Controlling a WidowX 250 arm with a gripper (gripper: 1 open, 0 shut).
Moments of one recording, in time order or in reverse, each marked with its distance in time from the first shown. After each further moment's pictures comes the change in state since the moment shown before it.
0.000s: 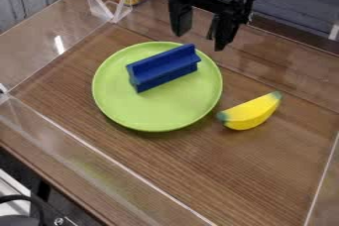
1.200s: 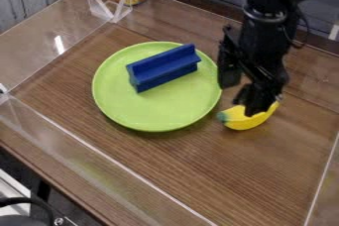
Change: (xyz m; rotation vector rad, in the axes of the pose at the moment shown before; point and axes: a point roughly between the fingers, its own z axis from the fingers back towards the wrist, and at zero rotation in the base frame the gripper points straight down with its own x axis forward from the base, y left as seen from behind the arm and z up) arm -0.008 -0.079 -0.054 0.015 -0.037 -0.587
